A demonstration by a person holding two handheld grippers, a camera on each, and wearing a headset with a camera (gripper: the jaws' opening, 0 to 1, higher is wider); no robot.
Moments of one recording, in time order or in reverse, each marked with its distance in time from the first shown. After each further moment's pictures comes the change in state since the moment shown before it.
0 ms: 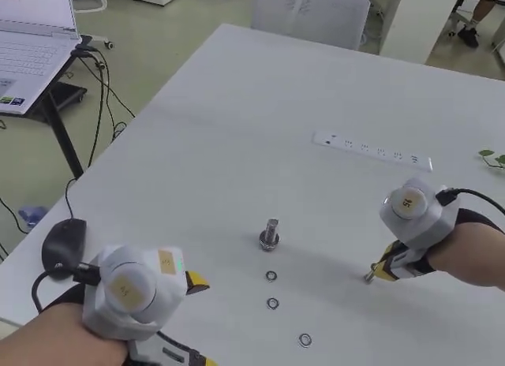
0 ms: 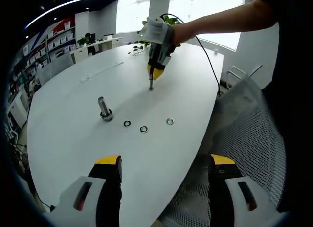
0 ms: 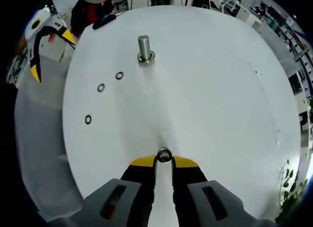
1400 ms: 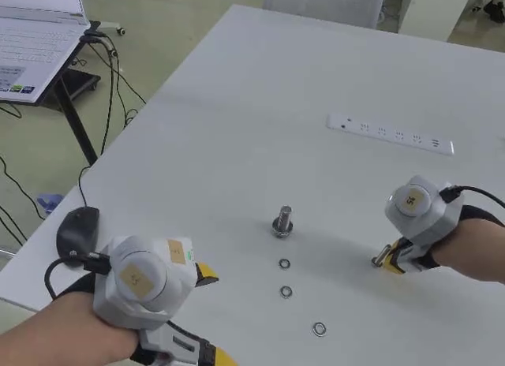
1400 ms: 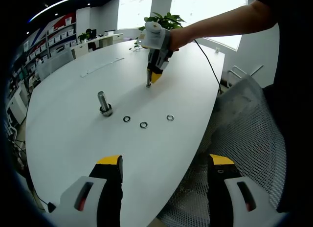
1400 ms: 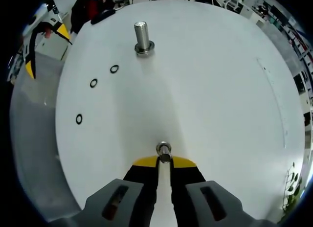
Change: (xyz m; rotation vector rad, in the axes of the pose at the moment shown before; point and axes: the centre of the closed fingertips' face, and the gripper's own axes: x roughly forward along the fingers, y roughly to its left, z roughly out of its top) left arm -0.001 0.000 -0.008 -0.024 0.026 -0.008; right arm 0.023 0.012 0.004 -0.005 0.006 0.026
